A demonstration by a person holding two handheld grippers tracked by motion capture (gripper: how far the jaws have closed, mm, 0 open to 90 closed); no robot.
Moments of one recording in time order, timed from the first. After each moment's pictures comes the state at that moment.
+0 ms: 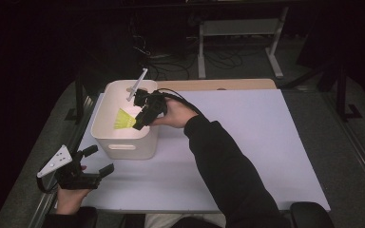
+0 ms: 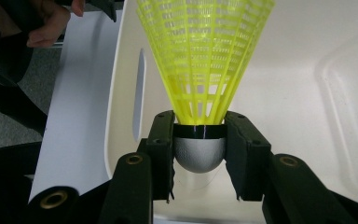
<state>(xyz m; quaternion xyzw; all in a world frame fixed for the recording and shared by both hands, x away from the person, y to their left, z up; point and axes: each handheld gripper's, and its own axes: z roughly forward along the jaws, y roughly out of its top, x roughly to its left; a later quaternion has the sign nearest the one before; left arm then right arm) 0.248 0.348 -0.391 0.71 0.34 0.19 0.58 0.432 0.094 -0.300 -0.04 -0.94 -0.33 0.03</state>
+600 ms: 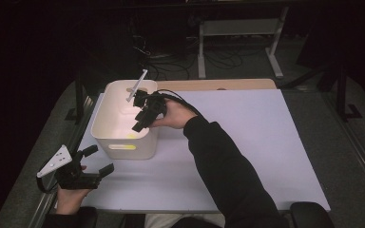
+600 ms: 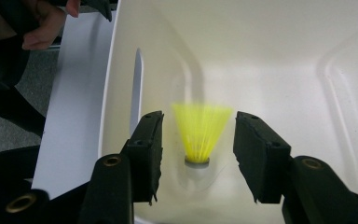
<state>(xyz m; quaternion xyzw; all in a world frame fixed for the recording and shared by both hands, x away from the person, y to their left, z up) 0.248 0.348 -0.391 0.71 0.34 0.19 0.58 0.433 0.096 -0.304 -0.05 -0.94 -0.33 0.03</state>
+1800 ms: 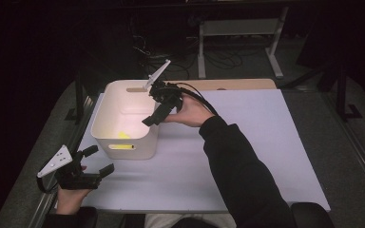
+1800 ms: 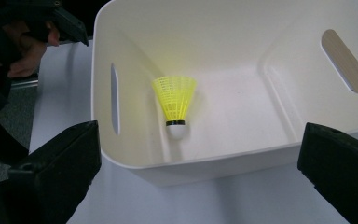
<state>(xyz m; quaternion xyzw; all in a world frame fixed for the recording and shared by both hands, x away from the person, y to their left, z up) 0.248 0.347 -0.391 0.71 0.34 0.19 0.58 0.427 0.047 -0.279 -0.12 -0.92 -0.38 -0.02</state>
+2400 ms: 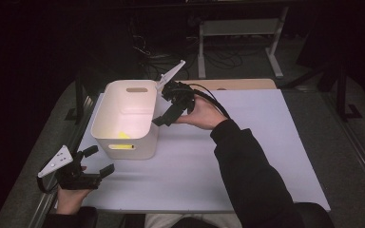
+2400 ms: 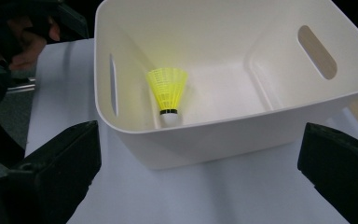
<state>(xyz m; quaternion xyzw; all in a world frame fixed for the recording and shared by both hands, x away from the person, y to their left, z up) 0.247 0.347 -0.392 0.72 0.34 0.19 0.58 0.417 0.016 -0.276 -0.13 -0.91 -0.39 -0.04</state>
